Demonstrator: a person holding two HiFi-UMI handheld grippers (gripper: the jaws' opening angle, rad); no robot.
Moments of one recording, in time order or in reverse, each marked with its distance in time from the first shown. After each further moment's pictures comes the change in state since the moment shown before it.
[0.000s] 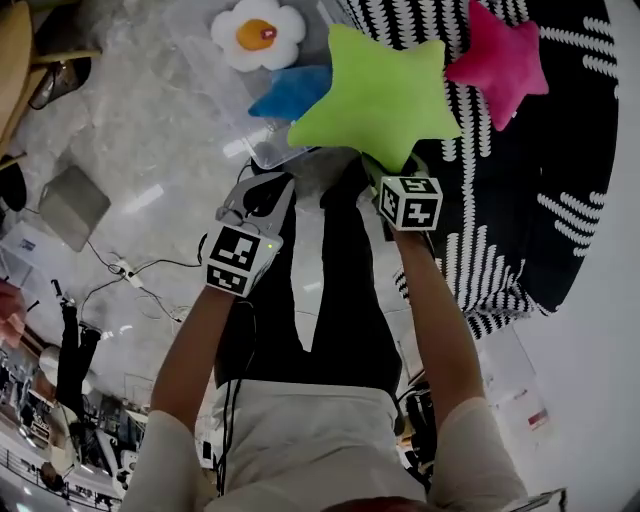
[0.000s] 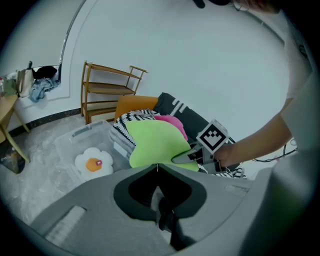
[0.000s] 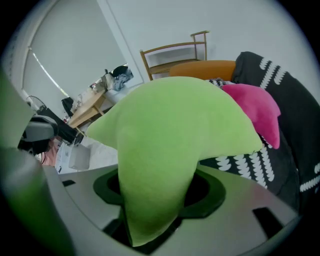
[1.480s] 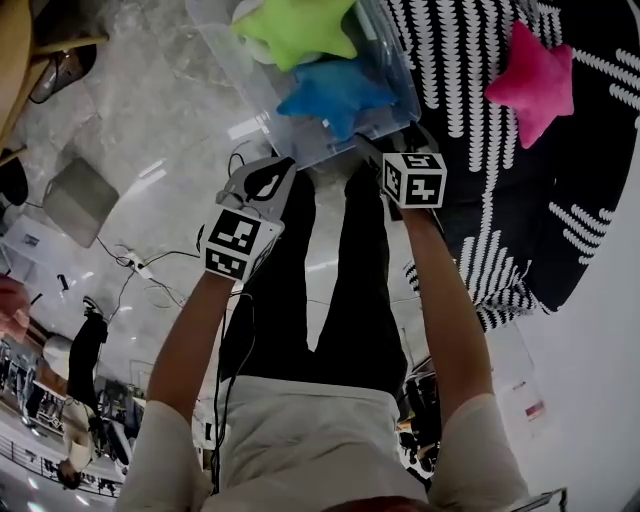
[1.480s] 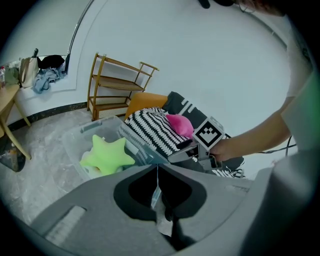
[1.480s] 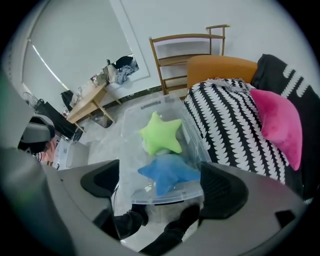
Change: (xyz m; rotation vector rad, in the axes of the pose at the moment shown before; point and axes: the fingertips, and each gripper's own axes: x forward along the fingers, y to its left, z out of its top) left arm -0.004 0.109 -0.007 -0.057 0.040 -0.020; right arm 0.089 0.056 0.059 -0.052 0.061 0.010
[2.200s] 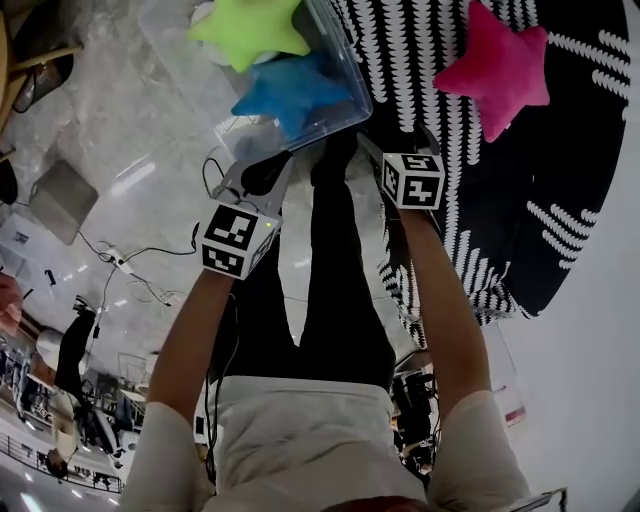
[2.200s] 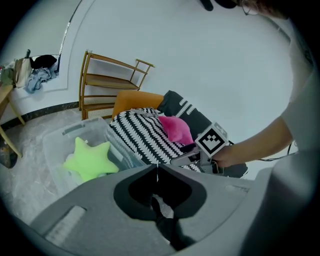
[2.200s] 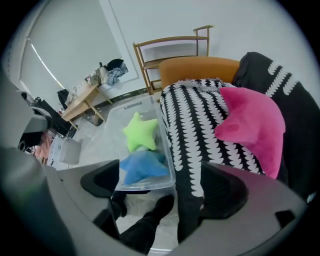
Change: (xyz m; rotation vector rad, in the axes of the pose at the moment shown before) left arm 0.108 -0.084 0.061 -0.037 -0.017 0.024; right arm -0.033 -0.155 -0.011 -0.014 -0.004 -0.048
